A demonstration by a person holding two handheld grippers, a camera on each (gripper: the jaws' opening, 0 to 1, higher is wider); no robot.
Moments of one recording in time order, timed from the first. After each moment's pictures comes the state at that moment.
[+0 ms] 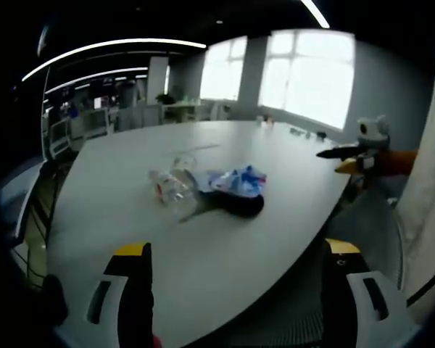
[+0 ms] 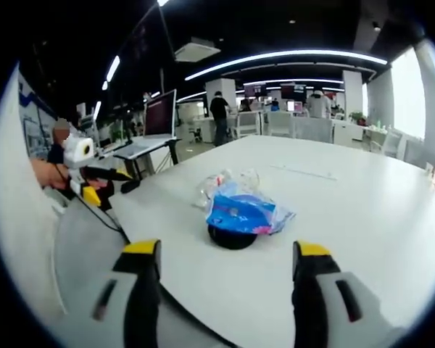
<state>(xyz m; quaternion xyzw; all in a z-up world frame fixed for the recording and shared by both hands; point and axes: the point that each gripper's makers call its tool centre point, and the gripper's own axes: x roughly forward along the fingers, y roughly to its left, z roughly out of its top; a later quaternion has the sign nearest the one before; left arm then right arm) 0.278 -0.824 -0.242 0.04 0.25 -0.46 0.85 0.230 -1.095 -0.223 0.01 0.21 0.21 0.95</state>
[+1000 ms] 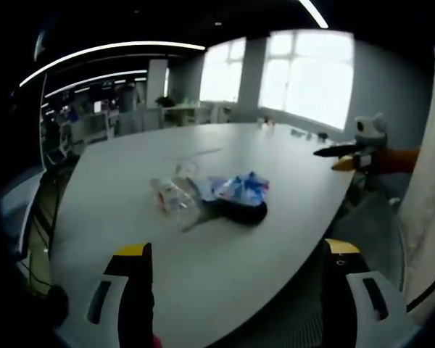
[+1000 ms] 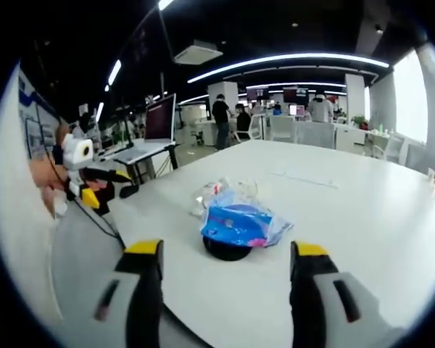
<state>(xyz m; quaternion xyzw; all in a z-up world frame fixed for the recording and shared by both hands) 0.291 -0.829 -0.230 0.05 0.24 -0.46 0.85 0.249 -1.099 -0.211 0.01 0.20 0.22 0.95</state>
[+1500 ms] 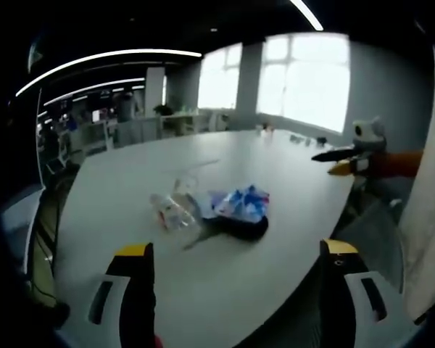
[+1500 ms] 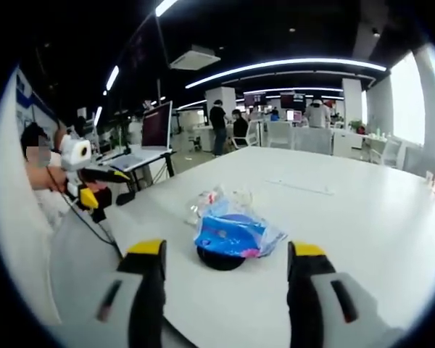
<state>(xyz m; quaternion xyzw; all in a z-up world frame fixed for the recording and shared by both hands) 0.303 -0.848 -0.202 0.05 0.21 -0.47 0.86 0.261 -1.107 -0.196 0.01 0.19 0.21 0.96</state>
